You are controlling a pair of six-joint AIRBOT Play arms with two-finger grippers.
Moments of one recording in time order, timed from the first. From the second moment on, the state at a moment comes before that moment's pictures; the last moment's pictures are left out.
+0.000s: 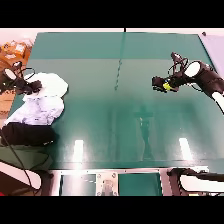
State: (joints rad) left arm 0.31 -1.80 1.46 1.36 -0.90 -1.46; right arm 0.03 -1.42 1.24 -1.29 0.98 1.69
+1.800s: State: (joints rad) left arm -0.34 -1.57 1.39 1.28 -1.23 -1.66; right arm -0.23 -1.31 1.03 -1.10 1.13 1.51
